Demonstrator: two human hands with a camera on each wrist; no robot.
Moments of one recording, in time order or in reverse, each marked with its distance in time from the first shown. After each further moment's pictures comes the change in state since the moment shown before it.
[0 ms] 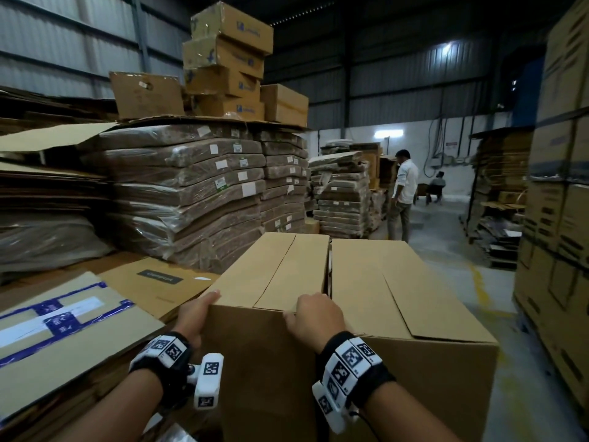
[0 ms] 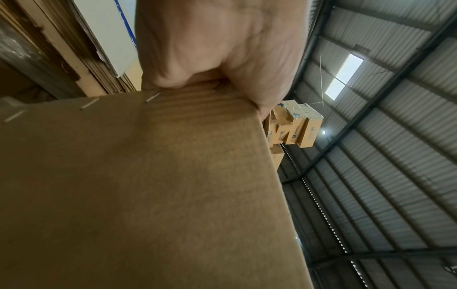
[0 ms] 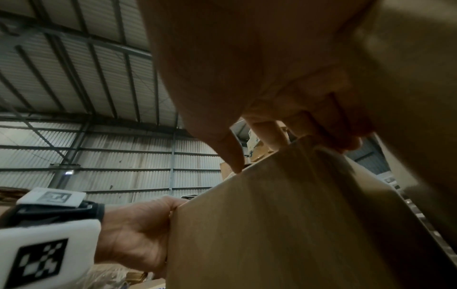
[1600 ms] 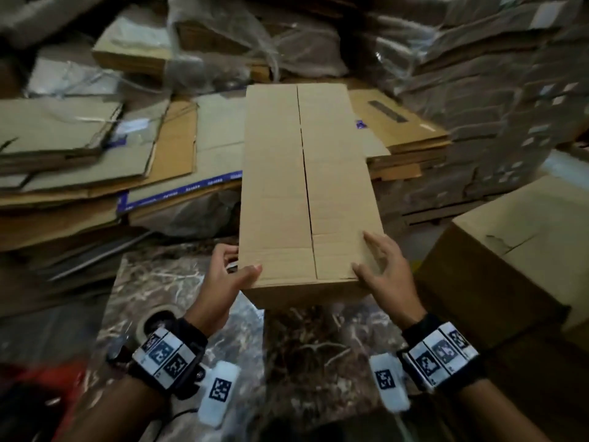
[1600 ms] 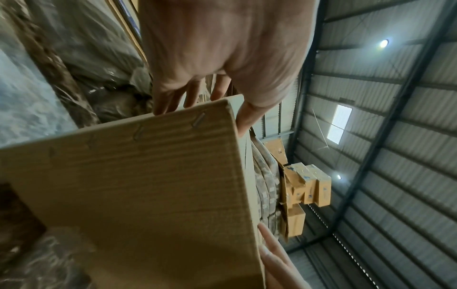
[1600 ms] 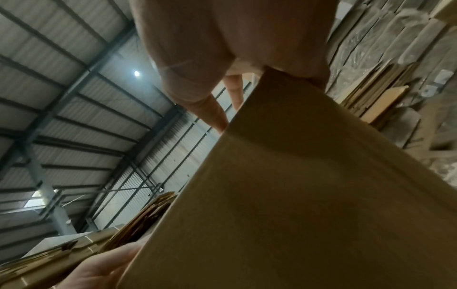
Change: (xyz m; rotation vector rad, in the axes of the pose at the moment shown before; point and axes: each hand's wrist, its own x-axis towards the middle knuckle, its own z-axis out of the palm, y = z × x) left_hand -0.333 -0.178 -0.307 -0.004 0.605 0.061; right_hand -0.197 -0.170 0.188 0.849 -0.458 -0.369
